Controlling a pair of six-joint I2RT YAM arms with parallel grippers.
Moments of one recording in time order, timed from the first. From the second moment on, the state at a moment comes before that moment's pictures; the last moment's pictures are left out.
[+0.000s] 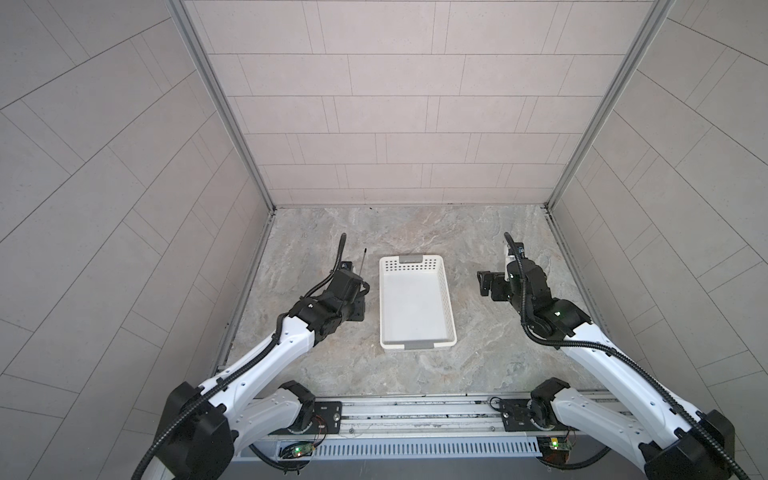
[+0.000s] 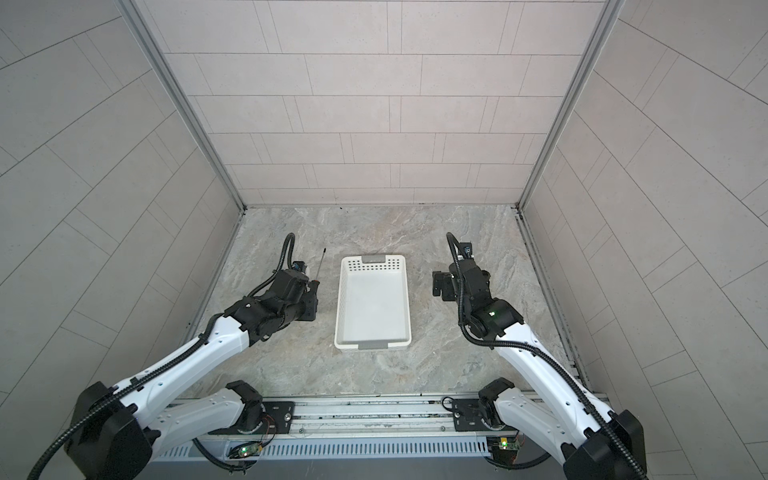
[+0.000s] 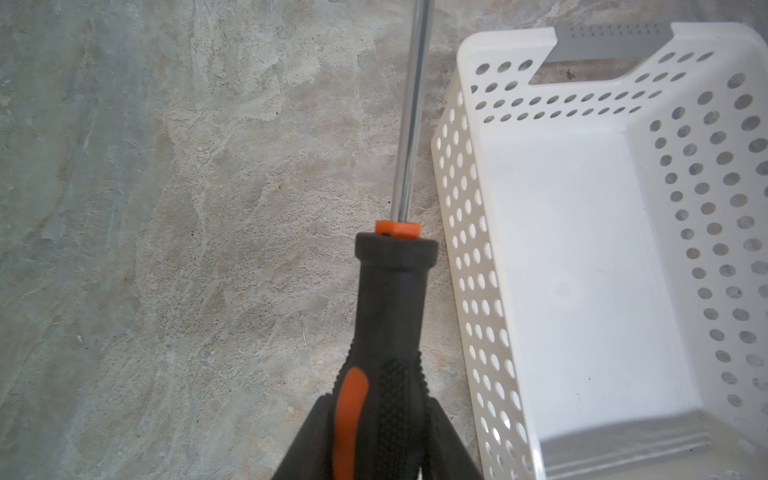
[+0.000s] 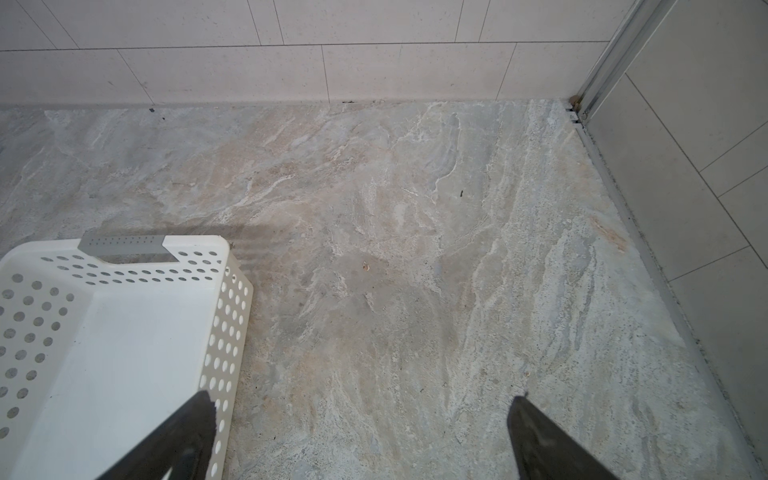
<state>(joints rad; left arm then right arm) -0.56 1.08 0.74 -0.60 -0.20 -0.42 0.42 0.94 0.76 -0.45 0.37 0.29</state>
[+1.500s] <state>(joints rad) -0.91 1.64 1.12 -0.70 -0.34 -0.53 0.42 0.96 0.76 -0.45 0.37 0.29</state>
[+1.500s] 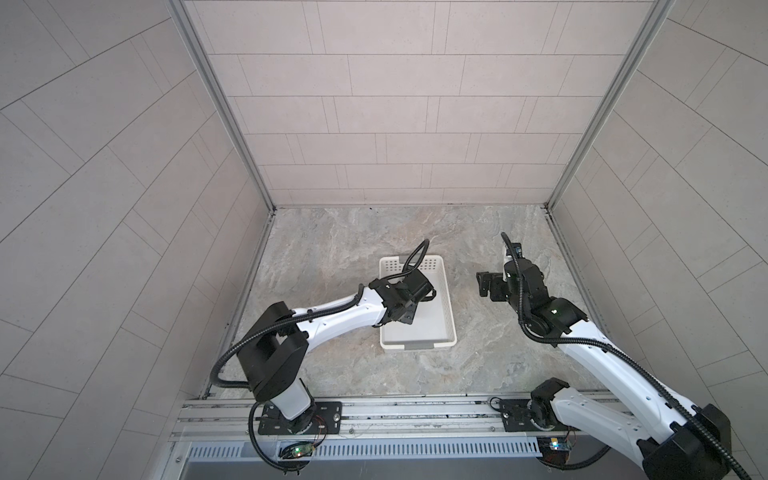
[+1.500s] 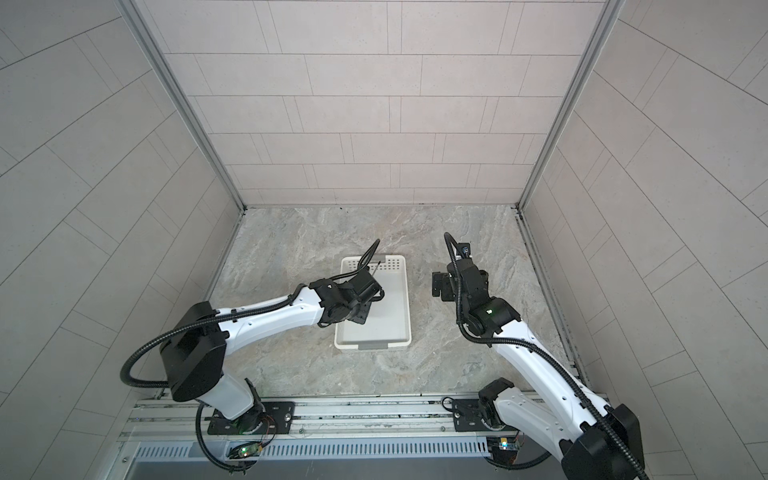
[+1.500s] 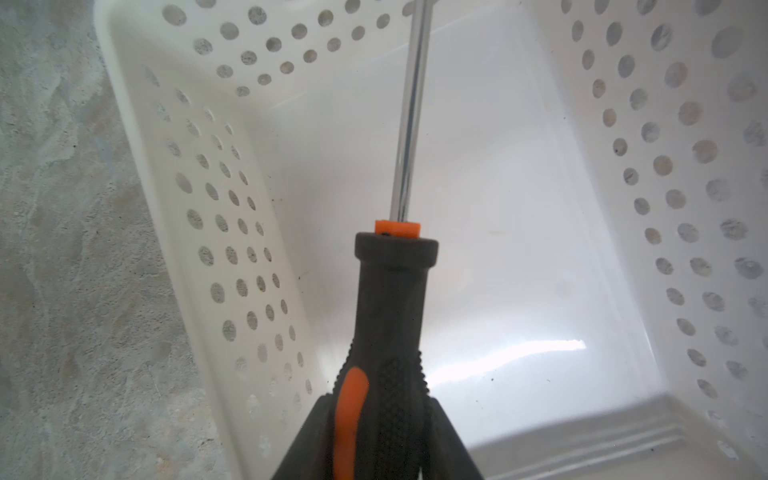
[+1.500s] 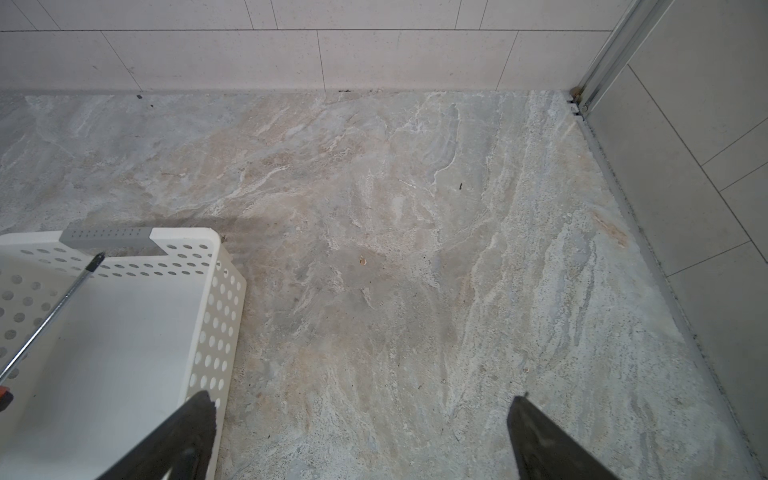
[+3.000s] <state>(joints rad) -0.97 1.81 1.19 -0.63 -0.36 -0.48 0.42 0.97 0.76 -0.45 0.37 0.29</state>
